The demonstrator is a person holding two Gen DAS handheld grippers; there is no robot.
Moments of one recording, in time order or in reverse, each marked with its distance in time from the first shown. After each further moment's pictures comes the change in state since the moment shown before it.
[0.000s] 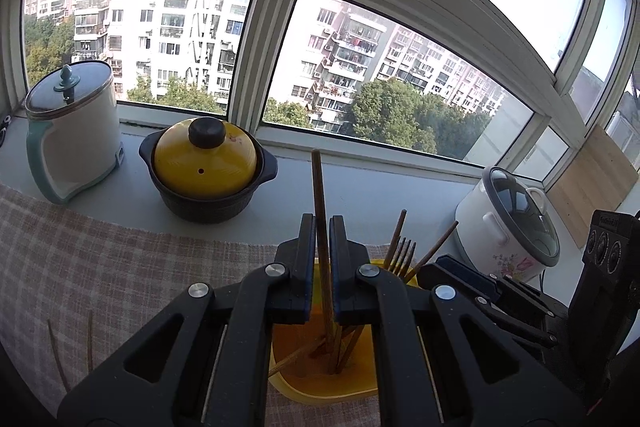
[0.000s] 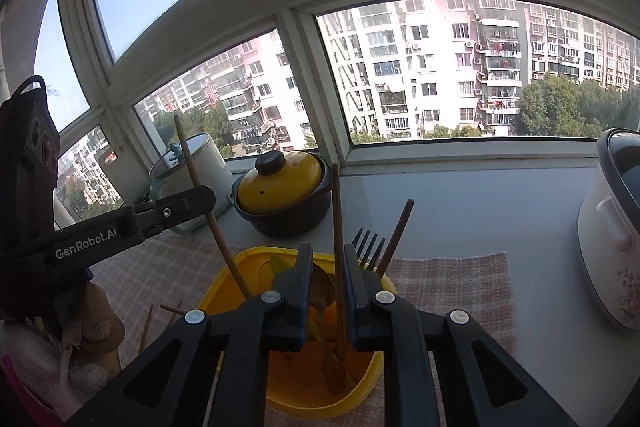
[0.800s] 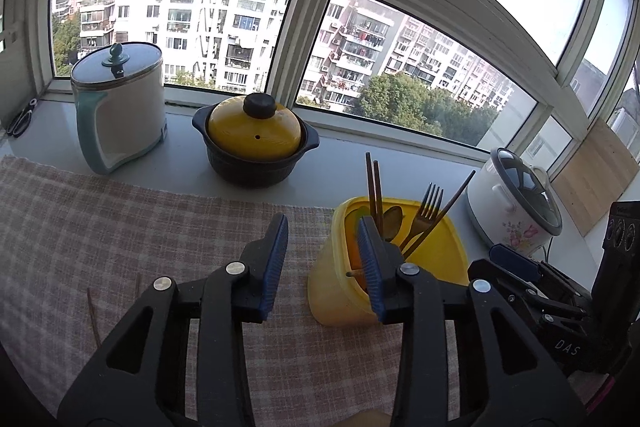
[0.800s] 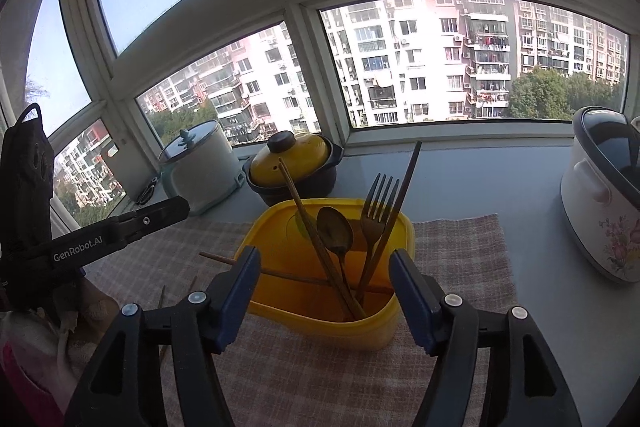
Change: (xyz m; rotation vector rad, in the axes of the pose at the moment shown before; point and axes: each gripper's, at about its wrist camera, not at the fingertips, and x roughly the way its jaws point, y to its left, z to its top) left arm -0.056 0.051 -0.035 -0.003 0.023 0.037; right arm -0.035 0.029 -0.034 0.024 0.015 -0.044
